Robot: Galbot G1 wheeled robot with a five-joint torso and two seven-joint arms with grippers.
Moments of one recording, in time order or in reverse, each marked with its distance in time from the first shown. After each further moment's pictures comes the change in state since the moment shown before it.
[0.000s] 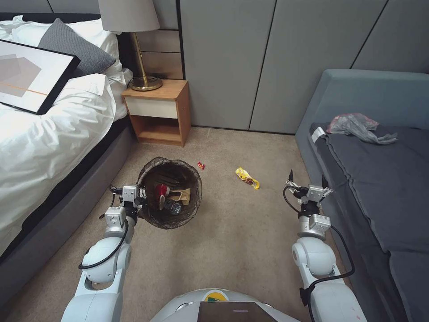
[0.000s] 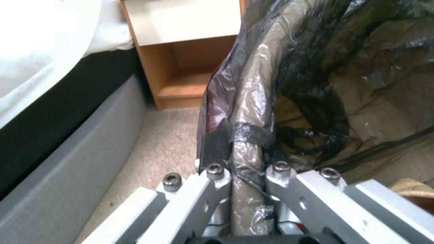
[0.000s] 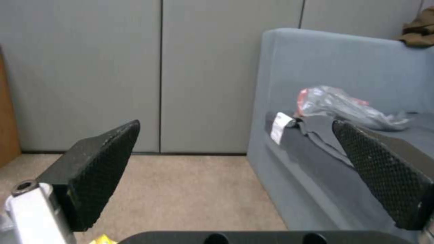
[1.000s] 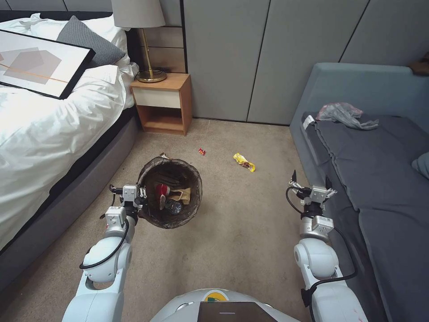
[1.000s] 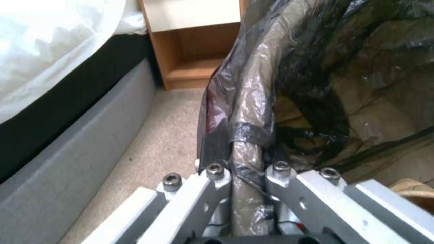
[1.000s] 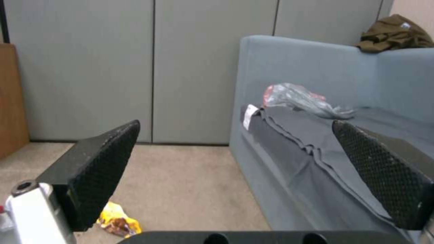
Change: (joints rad) left arm -0.003 -0.007 0.005 0.002 -0.001 0.002 -0.006; right arm -0.009 0.010 0.022 0.002 -0.013 0.017 -0.002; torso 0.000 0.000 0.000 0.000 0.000
